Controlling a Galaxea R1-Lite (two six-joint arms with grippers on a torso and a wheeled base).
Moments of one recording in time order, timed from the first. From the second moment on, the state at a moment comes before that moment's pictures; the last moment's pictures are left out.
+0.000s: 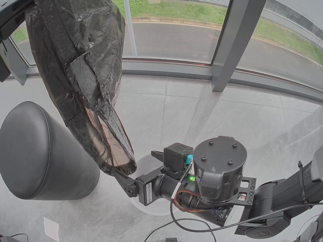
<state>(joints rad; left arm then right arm) -0.82 1.13 -1.19 -0.19 -0.02 -0.94 1.07 1.90 -0.86 -0.87 -0.25 0.26</state>
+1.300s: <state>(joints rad) -0.82 1.06 -1.14 -0.19 -0.16 -1.05 1.09 2.03 -0.94 -1.02 -0.40 0.22</state>
